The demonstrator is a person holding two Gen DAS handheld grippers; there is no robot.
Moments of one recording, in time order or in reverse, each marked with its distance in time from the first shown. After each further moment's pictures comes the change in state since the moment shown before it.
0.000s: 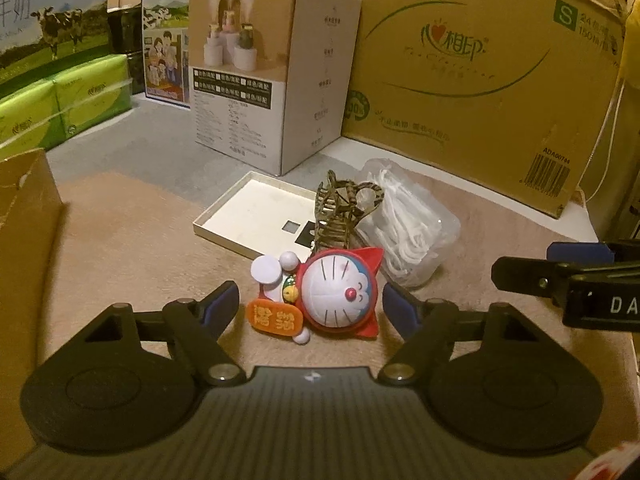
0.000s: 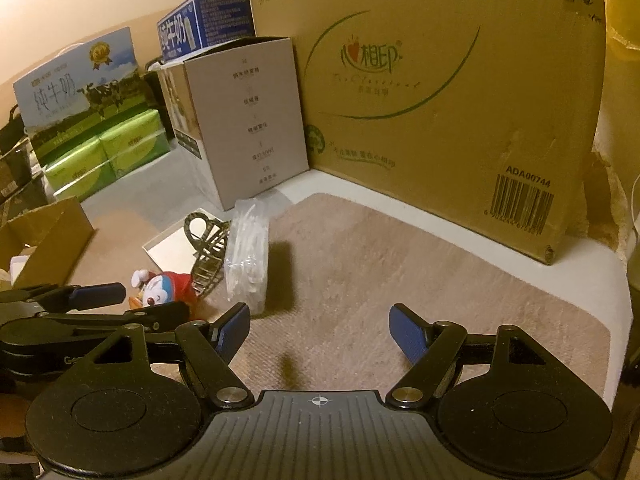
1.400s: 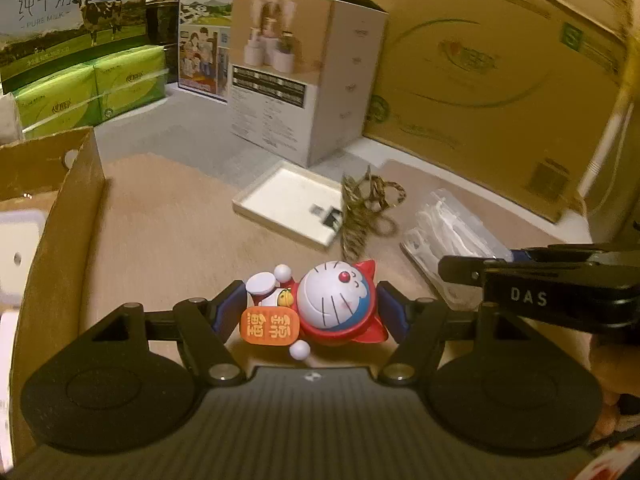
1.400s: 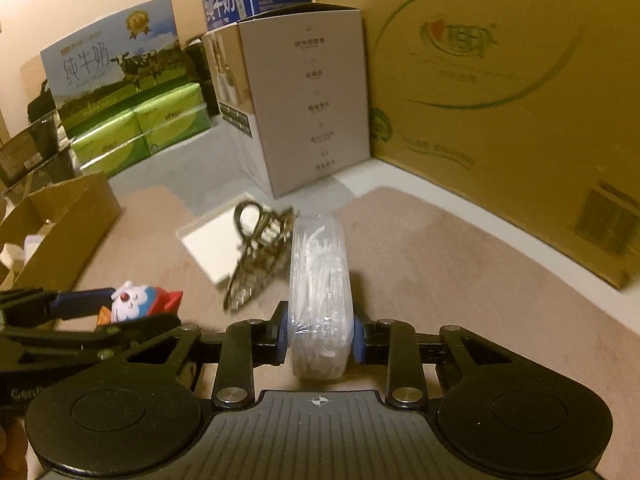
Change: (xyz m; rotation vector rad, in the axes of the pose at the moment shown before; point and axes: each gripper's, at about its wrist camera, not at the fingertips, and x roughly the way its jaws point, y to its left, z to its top) left arm -0.043 0.006 -0.016 -0.063 0.015 0.044; right arm 0.028 0.025 -0.005 -0.073 0.048 0.090
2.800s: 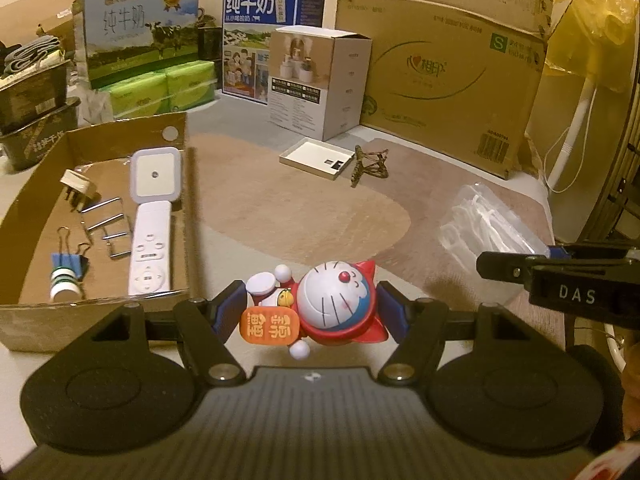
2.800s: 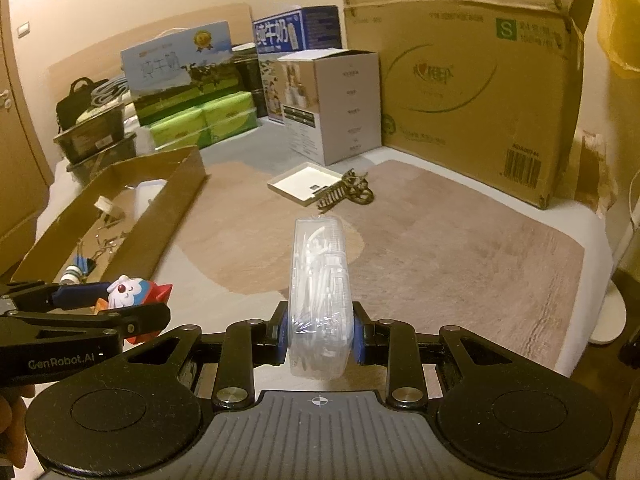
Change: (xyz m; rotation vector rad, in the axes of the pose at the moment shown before) left arm -0.175 0.002 -0.083 0.008 -0.031 0.052; right arm -0.165 0.081 -0.085 -0.013 -0.047 -0.001
